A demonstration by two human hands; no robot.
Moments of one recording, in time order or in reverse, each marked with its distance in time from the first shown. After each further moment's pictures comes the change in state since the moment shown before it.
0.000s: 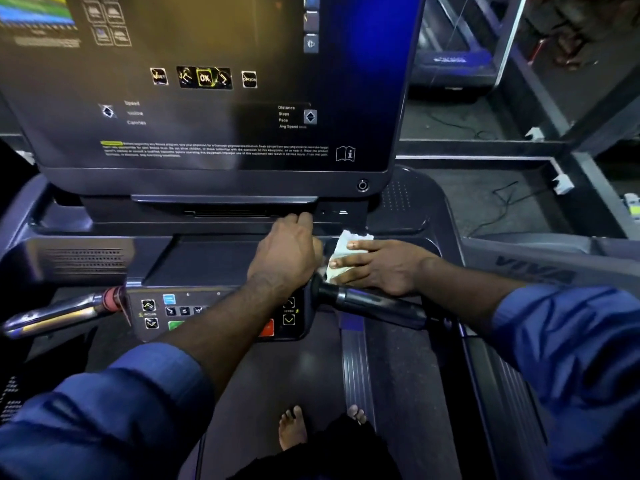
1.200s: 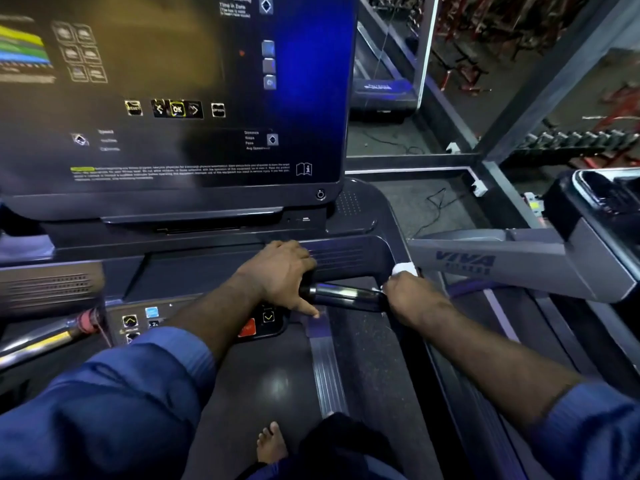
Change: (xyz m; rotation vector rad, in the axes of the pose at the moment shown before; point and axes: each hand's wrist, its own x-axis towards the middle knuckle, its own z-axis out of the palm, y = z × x) left_hand -0.001 -0.007 0.004 0.435 -0.334 0.693; right_hand -0.072 -0.118 -0.069 0.667 -0.315 1.340
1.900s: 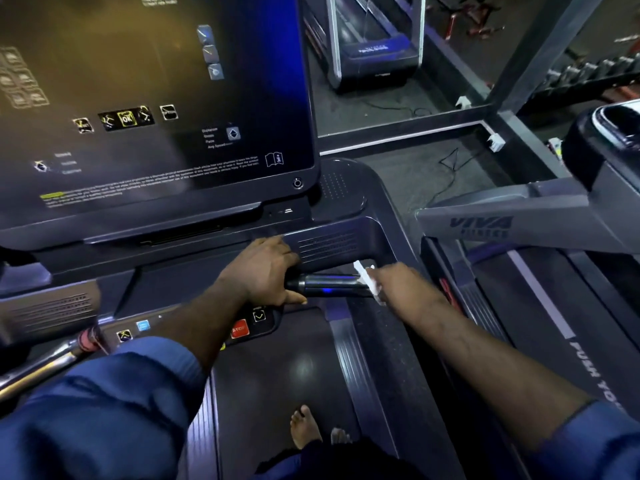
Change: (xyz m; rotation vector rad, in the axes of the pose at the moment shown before) left_hand 0.002 0.007 -0.004 0.012 0.010 -0.030; right_hand -0.013 -0.001 0.008 0.288 0.051 -0.128
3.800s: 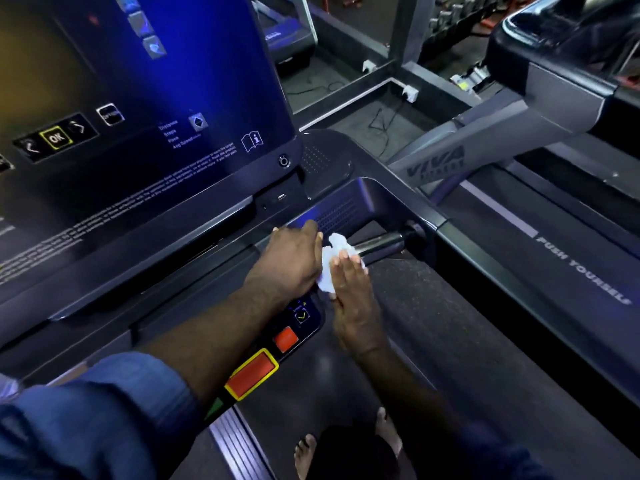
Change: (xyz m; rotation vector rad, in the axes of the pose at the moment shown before) left_hand 0.017 -0.011 0.023 -0.395 0.242 0.186; right_hand 0.033 -0.154 0.184 0.304 1.081 0.140
